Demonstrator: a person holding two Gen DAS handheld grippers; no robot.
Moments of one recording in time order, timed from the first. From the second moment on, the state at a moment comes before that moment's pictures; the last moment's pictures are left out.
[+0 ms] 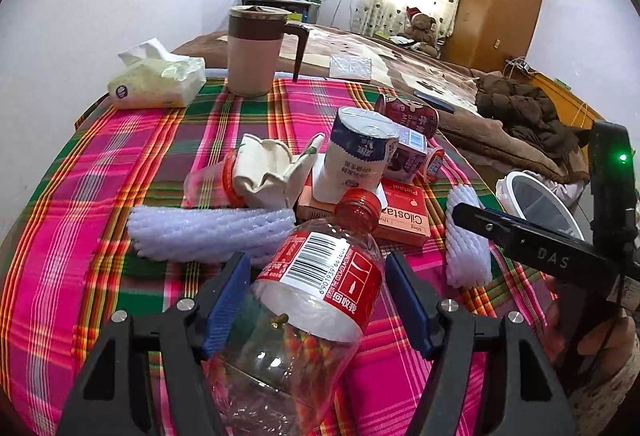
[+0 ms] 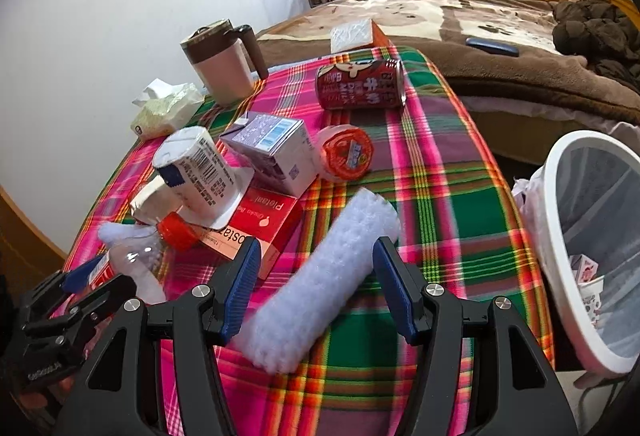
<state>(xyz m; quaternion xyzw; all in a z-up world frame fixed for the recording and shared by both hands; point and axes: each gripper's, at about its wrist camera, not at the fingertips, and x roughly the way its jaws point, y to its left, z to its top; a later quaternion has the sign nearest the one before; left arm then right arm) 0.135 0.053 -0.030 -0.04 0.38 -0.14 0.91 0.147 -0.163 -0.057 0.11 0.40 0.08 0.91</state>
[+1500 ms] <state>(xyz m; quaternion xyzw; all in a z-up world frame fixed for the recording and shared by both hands) 0.121 0.030 -0.031 -0.06 0.40 -0.15 0.90 0.120 -0.176 -0.048 0.06 0.38 0.10 0.91</state>
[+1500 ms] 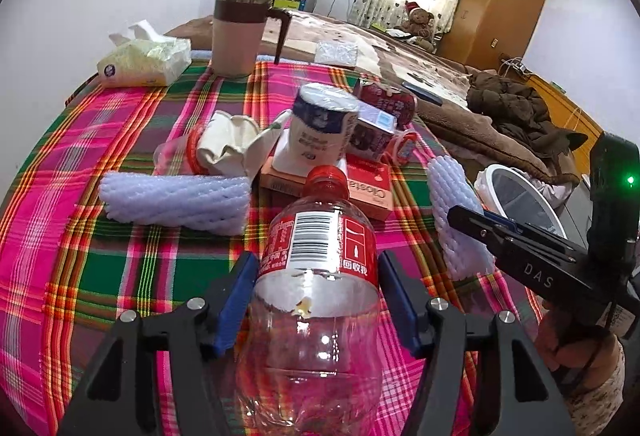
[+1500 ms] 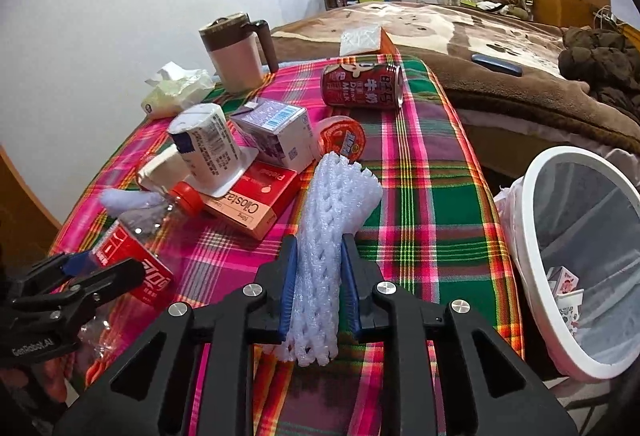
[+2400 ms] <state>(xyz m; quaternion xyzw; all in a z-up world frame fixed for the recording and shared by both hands) 0.099 -0.010 0.009 -0.04 0.34 -0.18 0.92 0.084 -0.213 -0.013 0.09 0.32 0.09 0.94</state>
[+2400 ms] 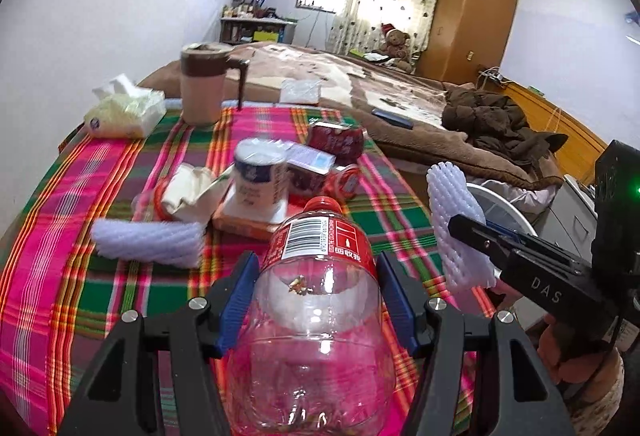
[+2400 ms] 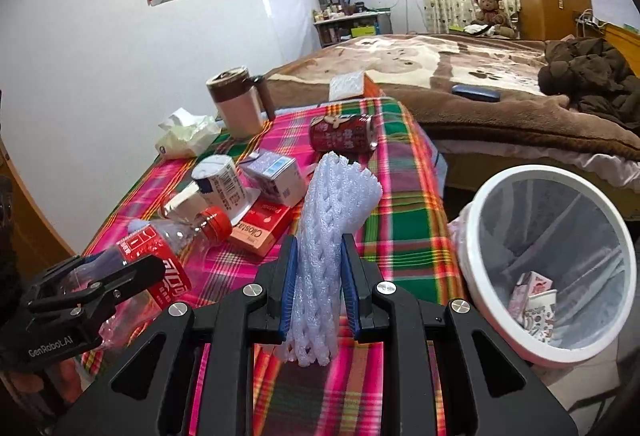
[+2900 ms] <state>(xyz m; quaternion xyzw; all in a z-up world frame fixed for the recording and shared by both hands) 0.111 -0.088 0.030 0.00 0.32 -0.24 0.92 0.071 -0.279 0.001 0.10 0.30 0.03 0.95</state>
